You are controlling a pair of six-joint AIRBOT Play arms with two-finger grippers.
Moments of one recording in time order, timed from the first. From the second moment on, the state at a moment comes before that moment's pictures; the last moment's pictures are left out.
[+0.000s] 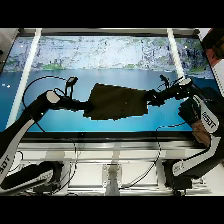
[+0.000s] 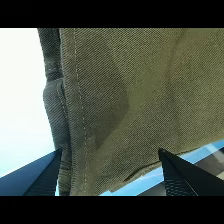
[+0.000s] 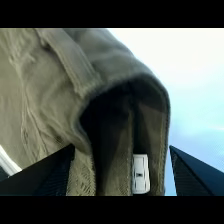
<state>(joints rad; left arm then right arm) -0.23 -1.26 0.83 0.96 -0.83 -1.22 -0.16 -1.76 1.21 -0.78 1.24 1.12</state>
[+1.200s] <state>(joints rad) -0.19 -1.23 0.90 0.96 -0.83 -1.22 -0.14 -1.62 1.33 -0.46 1.26 0.96</state>
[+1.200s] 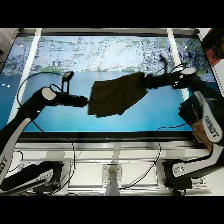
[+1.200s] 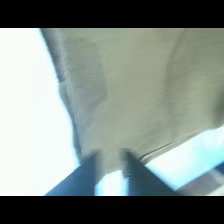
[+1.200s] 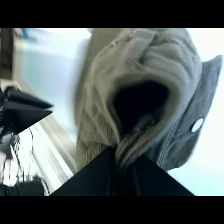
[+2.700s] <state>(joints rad) 0.35 -0.68 1.04 1.23 -0.83 -1.14 -1.46 -1.07 1.38 -1.44 1.39 1.63</state>
